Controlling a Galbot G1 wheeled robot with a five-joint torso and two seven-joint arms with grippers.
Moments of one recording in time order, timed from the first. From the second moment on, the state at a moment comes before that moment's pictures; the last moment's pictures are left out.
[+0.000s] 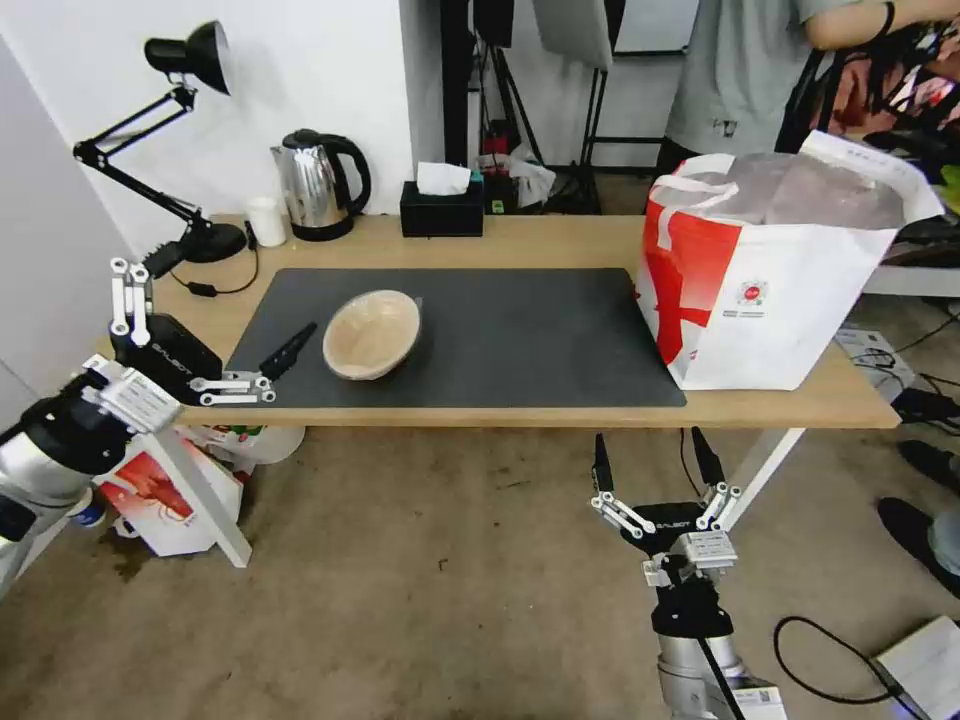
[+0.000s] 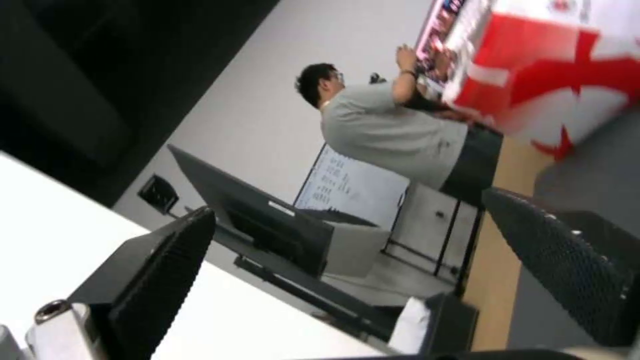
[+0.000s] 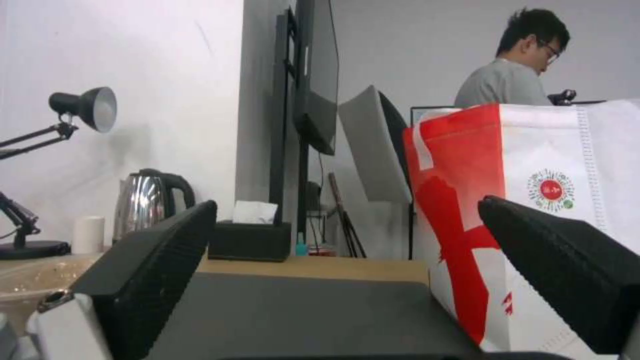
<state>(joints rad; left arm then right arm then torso) 1.49 -0.86 -1.07 -2.24 -0.11 -0.51 0.49 -1.77 1.32 0.31 2.15 -0.12 0.56 0.30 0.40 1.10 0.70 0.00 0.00</state>
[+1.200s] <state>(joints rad) 1.32 -0.72 -0.99 -2.10 0.18 -0.63 0.52 -1.77 1.32 0.31 2.15 -0.12 0.56 0.30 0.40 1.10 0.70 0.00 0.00</state>
